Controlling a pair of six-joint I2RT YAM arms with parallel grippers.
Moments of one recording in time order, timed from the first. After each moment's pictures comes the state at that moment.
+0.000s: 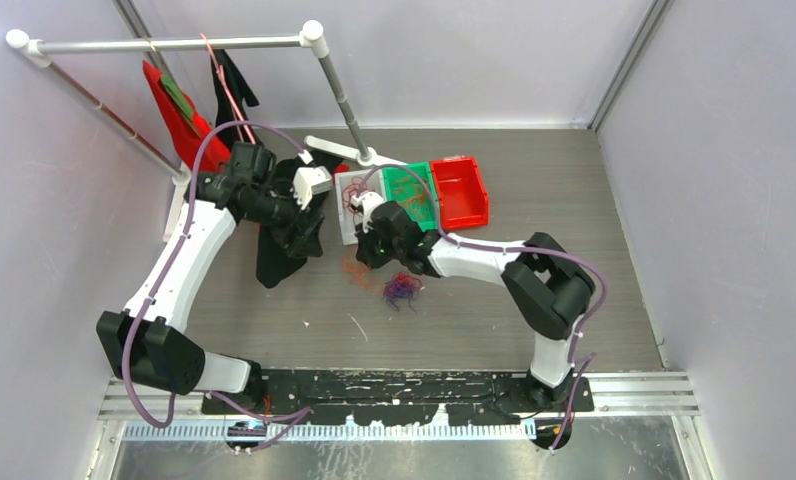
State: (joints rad) left arm -0.22 1.38 1.40 -1.11 0.62 0.60; right arm 0.85 1.86 1.15 0.07 -0.07 0.25
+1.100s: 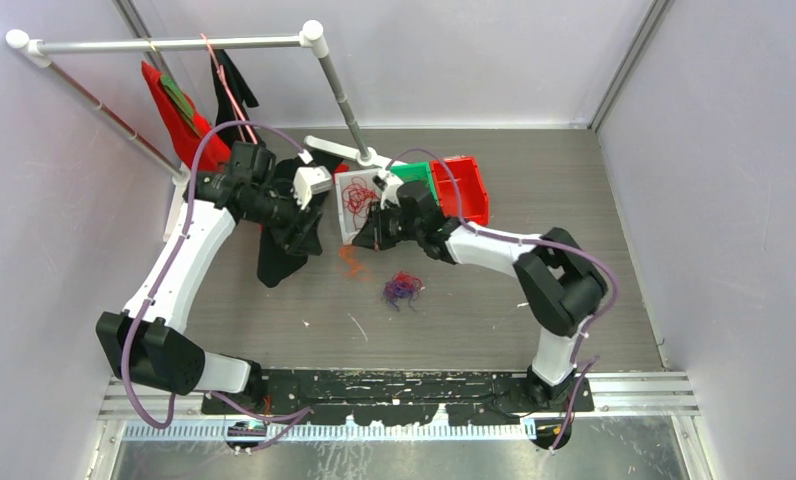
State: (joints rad) left arm -0.22 1.38 1.40 -1.13 0.66 0.60; right arm 0.72 1.84 1.12 0.22 -0.39 0.52
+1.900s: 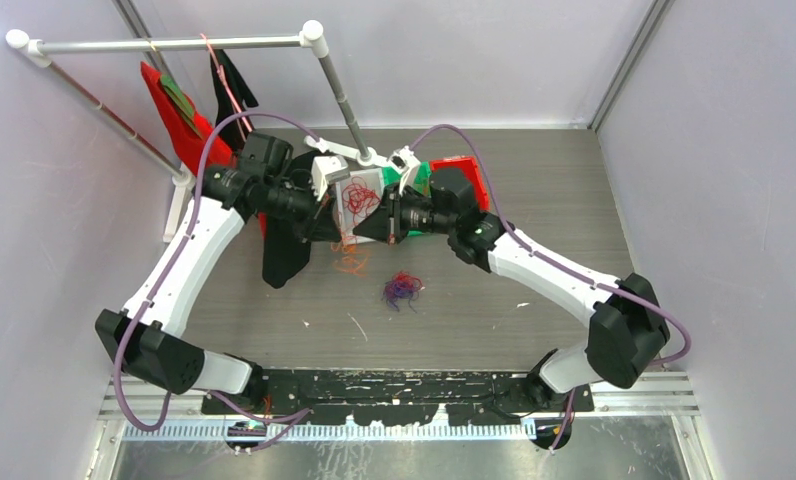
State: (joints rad) left arm -0.35 1.39 1.51 -1.10 0.75 0.46; right arm 0.72 1.44 1.09 0.15 -0.55 0.55
